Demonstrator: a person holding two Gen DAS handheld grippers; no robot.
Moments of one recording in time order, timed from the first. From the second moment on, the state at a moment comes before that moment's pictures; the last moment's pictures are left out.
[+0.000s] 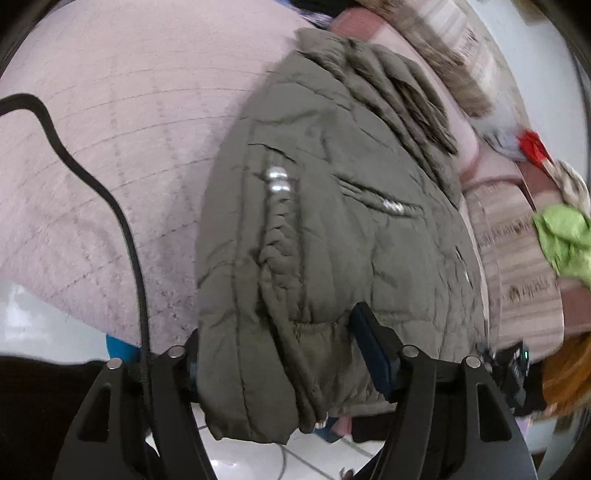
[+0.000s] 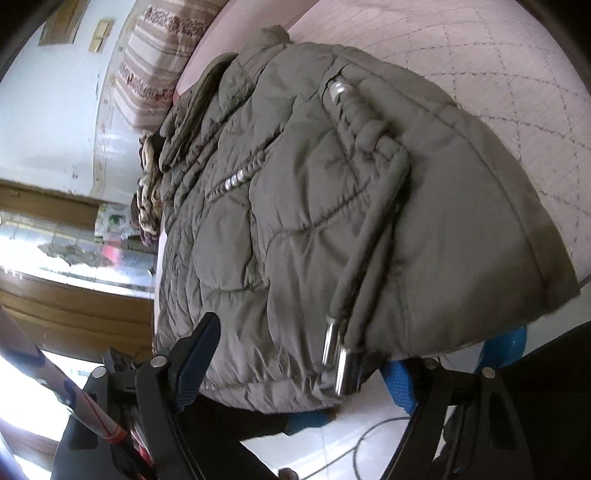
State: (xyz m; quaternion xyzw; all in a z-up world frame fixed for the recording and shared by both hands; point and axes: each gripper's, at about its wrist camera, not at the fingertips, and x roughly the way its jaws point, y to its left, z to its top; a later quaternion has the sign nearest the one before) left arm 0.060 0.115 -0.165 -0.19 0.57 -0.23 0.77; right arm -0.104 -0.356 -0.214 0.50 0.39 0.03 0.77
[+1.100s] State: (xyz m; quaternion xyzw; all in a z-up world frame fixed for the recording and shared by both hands) left arm 0.155 0.035 0.037 -0.09 0.40 -0.17 0.90; right arm -0.014 -0.373 -0.005 0.34 0.29 0.01 0.89
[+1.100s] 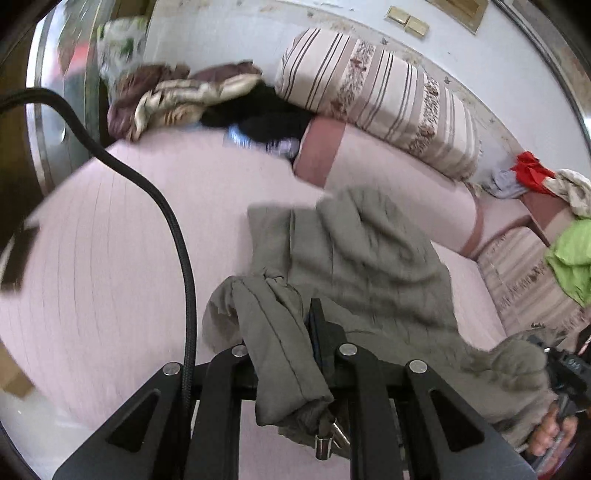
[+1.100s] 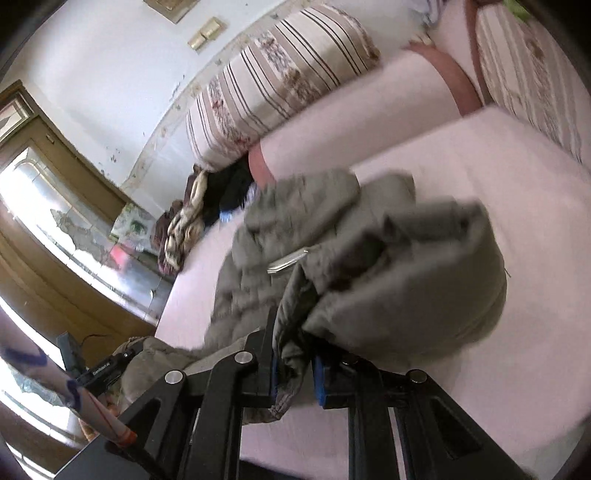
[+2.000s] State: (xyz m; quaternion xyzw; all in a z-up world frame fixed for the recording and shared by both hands) left arm 0.450 -0.134 -0.069 0.03 0.47 -0.02 0.88; right arm 0.297 -0.497 -0.091 0.38 0.37 -0.11 0.84
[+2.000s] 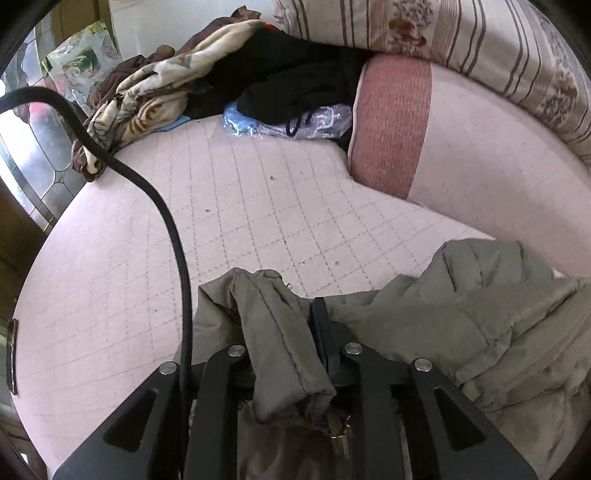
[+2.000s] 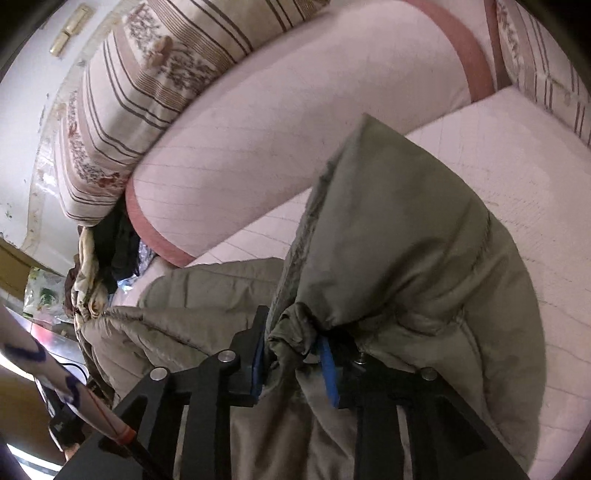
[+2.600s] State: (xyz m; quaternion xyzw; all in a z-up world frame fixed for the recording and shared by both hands) left arm 0.375 -0.074 0.052 -0.10 0.44 -0.14 0.88; right arm 0.200 -0.485 0.005 0.37 0.31 -0.08 0.87
